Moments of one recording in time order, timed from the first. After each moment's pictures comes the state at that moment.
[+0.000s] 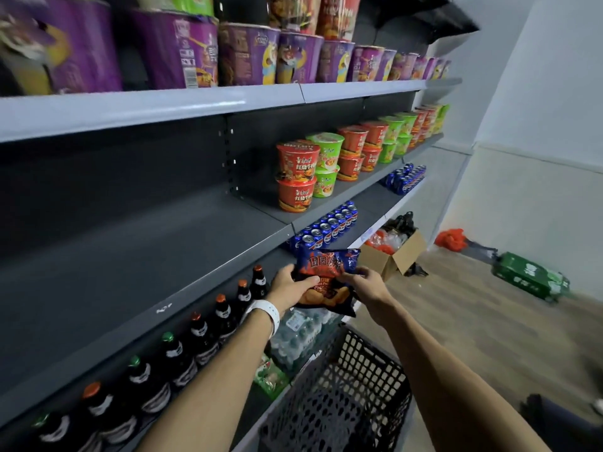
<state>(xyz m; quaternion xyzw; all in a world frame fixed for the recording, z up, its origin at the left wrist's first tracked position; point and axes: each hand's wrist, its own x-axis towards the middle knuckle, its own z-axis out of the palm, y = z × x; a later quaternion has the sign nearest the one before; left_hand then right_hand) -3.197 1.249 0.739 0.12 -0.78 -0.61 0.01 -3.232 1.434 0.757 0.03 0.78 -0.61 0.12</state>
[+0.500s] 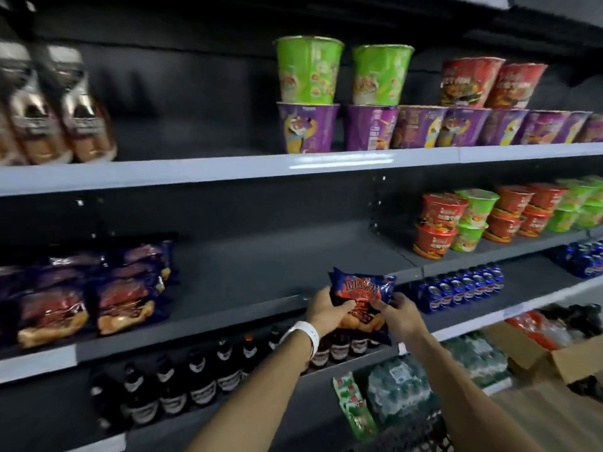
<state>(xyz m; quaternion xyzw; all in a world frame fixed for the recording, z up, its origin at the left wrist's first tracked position) -3.030 1.170 0.804 0.28 -0.79 -0.52 0.16 -3.139 1.302 0.797 -0.15 0.80 -0.55 0.17</state>
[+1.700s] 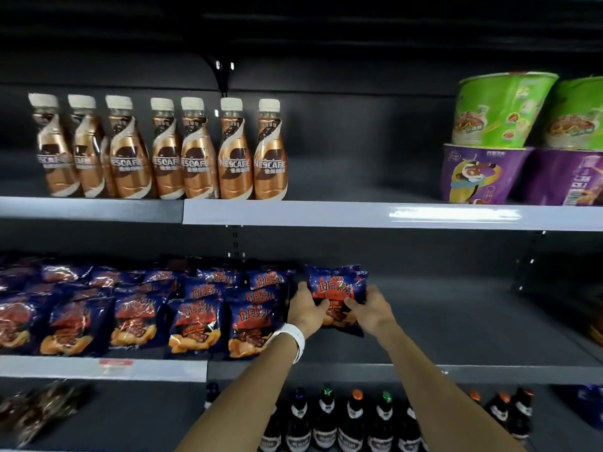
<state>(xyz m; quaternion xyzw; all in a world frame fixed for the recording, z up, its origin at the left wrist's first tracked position) -2.880 0.914 0.832 0.47 -0.73 -0.38 0.32 -3.005 0.999 0.849 -0.37 0.79 -0.44 0.21</state>
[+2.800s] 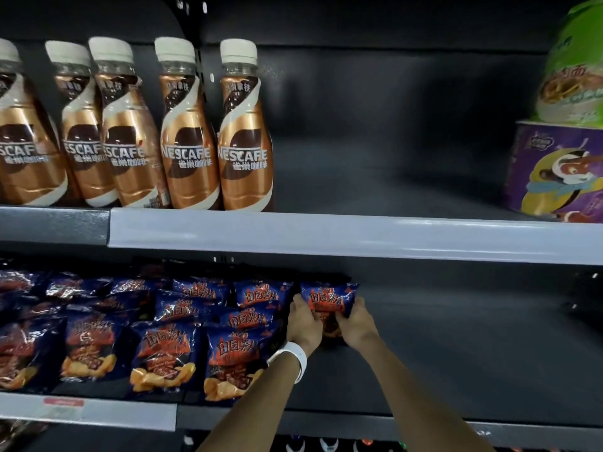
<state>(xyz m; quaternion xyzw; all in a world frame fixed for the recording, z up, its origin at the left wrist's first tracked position) -2.943 0.818 0.773 0.52 -0.70 -0.37 0.32 -3.046 0.878 0.793 -0.38 0.79 -0.40 0.26</state>
